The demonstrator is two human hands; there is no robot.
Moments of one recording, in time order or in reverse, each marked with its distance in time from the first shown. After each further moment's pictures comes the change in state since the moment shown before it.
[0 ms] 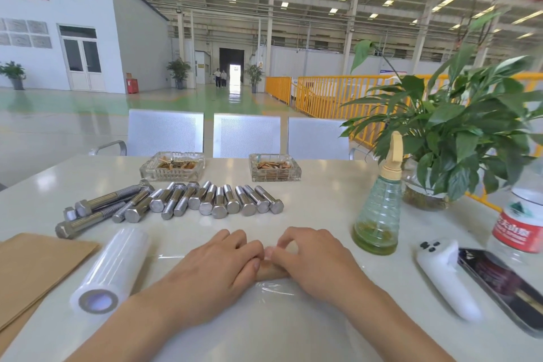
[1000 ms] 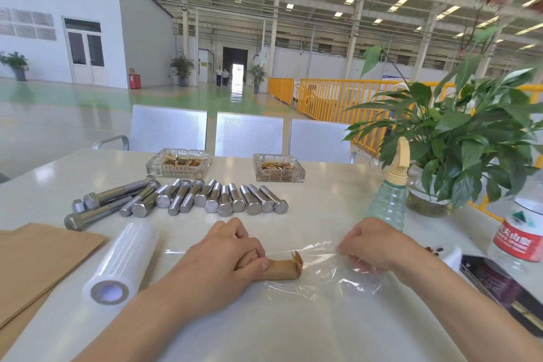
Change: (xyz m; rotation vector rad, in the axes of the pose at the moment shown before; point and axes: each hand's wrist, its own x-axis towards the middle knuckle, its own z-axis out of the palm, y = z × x) left_hand -0.005 0.003 -0.009 -0.240 0.054 -0.140; right_hand 0.009 0.038 -0.066 0.163 -0.153 0.395
